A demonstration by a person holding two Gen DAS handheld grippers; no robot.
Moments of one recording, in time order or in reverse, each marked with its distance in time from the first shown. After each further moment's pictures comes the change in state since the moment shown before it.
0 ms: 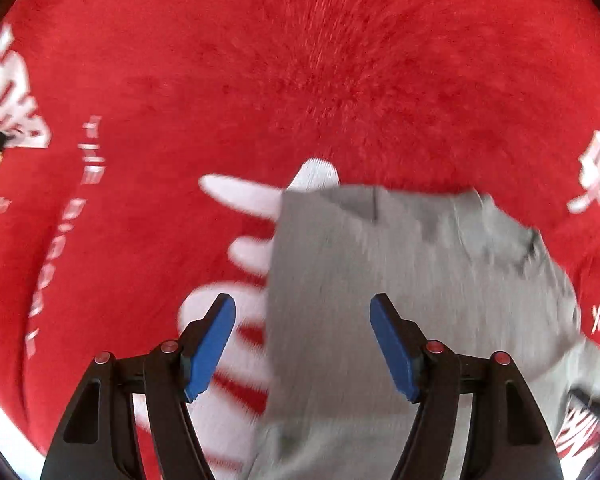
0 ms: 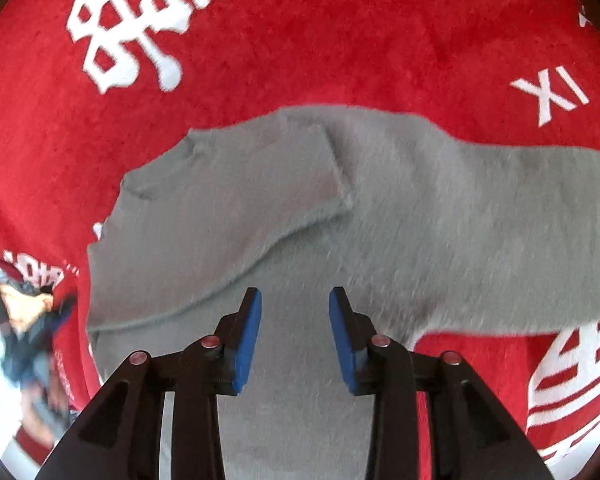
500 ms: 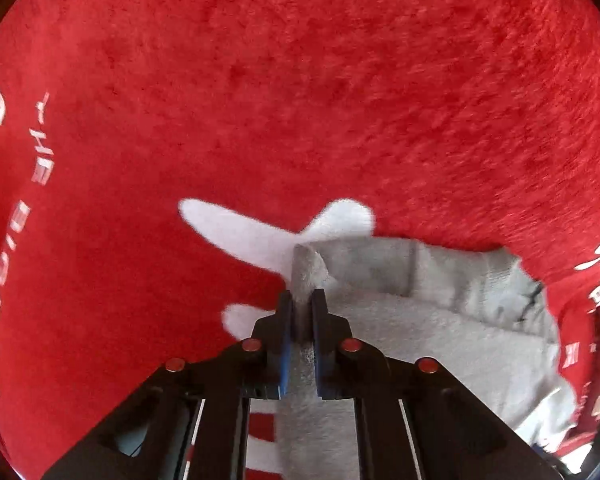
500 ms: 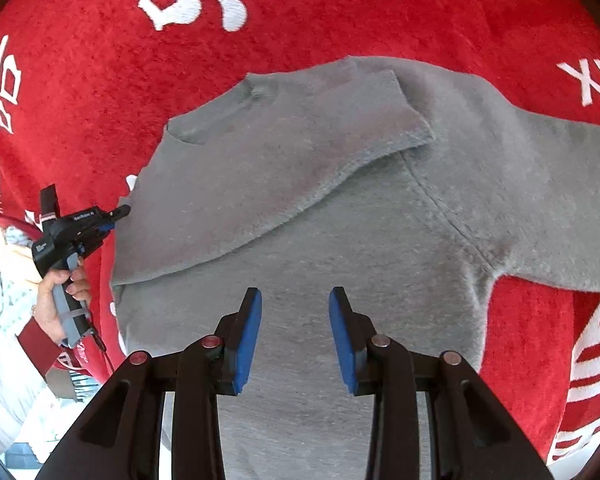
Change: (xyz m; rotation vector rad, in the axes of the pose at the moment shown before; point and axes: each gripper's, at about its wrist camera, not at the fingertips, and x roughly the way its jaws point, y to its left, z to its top) left arm 0.046 0.042 0.045 -0.081 0.064 -0.108; right arm 0.012 0.037 -0.020 -0.068 0.069 0.082
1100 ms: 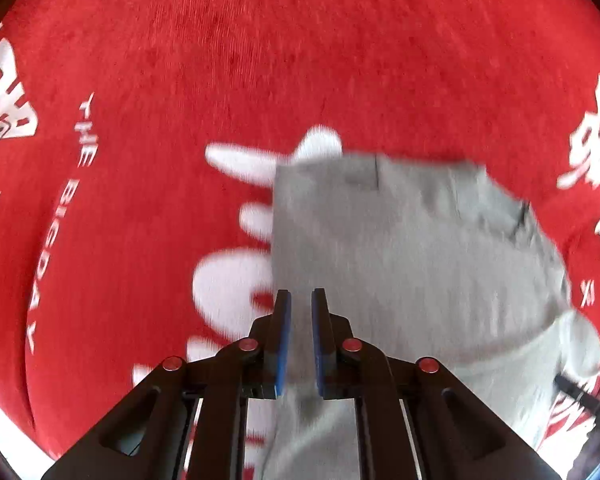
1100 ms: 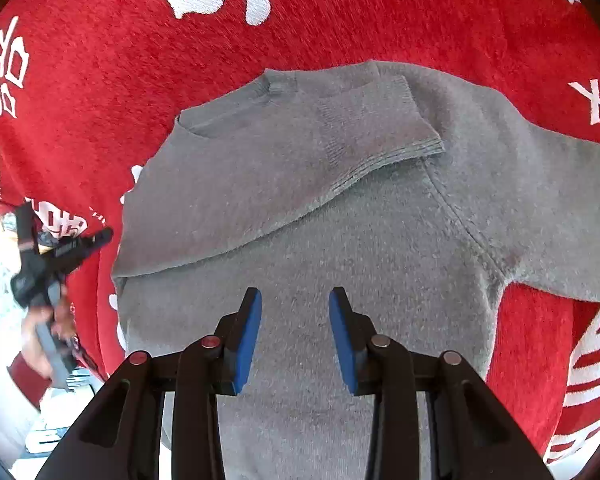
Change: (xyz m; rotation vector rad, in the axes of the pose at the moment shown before) left arm -0.060 -0.021 -0.059 0.126 0.022 0.088; right arm -0.001 0.011 -0.005 -0.029 0.011 -0.014
